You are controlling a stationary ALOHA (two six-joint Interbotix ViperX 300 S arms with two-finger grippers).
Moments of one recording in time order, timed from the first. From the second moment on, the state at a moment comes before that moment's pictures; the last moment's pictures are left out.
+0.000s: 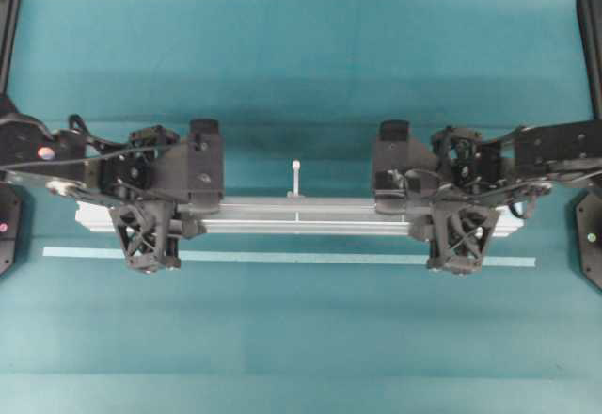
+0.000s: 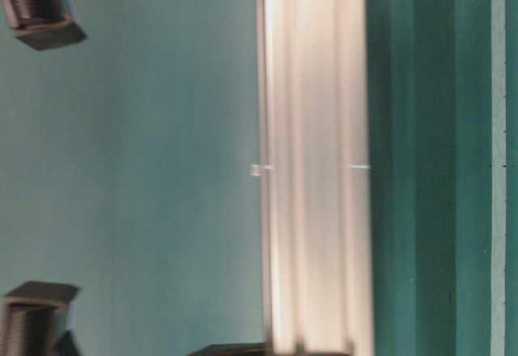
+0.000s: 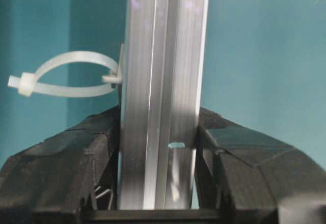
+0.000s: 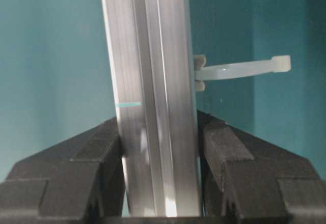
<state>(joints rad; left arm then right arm) 0.02 -0.17 0.69 0.02 0.66 -0.08 -0.03 -0.17 0.68 0.04 0.77 0.02</state>
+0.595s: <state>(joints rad) 0.01 -0.12 0.80 0.02 0.46 -0.12 -0.03 -0.11 0.74 0.05 0.62 0.02</state>
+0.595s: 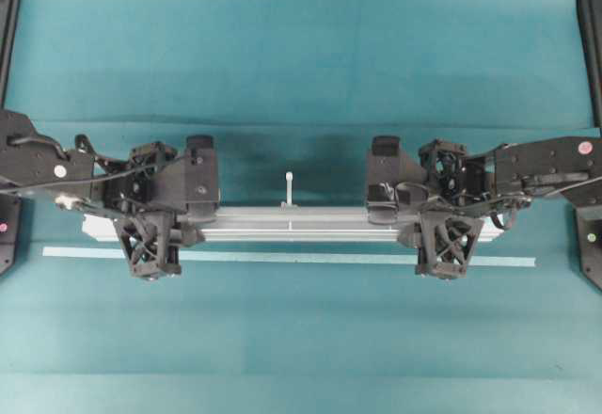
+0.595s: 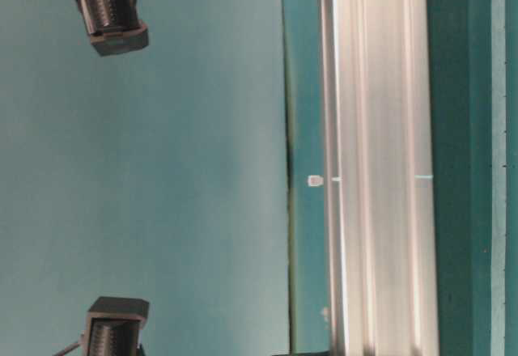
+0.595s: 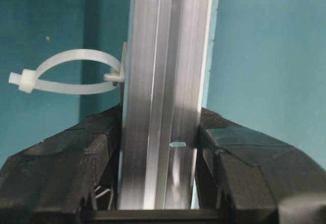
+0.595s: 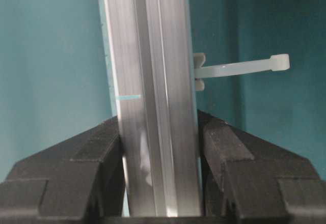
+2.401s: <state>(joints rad) -0.01 -0.05 0.80 0.03 0.37 -0.15 0.00 -0.03 0.81 0.08 0.49 0.02</state>
